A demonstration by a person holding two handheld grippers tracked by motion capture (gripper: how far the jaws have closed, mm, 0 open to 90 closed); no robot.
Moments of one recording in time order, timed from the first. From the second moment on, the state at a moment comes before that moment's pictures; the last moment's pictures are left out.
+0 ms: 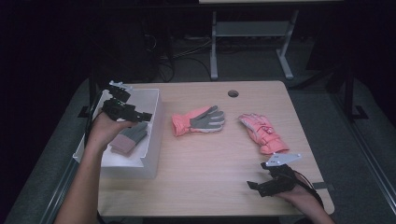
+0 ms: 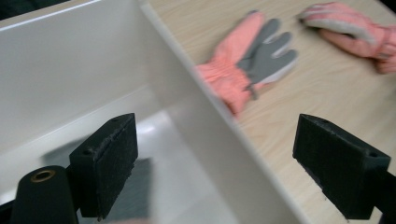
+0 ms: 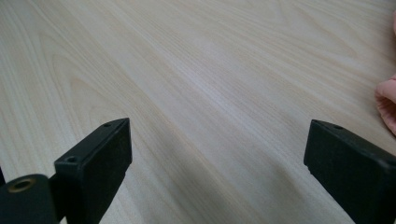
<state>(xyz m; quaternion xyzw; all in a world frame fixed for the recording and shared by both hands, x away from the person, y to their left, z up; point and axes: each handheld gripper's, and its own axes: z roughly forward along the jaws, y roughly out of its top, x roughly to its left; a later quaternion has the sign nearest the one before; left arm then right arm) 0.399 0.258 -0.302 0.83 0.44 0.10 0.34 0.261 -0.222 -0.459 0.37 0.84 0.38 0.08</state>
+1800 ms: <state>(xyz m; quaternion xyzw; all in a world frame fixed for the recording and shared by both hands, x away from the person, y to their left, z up) 0.350 0.103 -0.406 0.88 0.30 0.07 0.35 0.263 -0.222 -0.461 0.36 0.85 0.38 0.08</state>
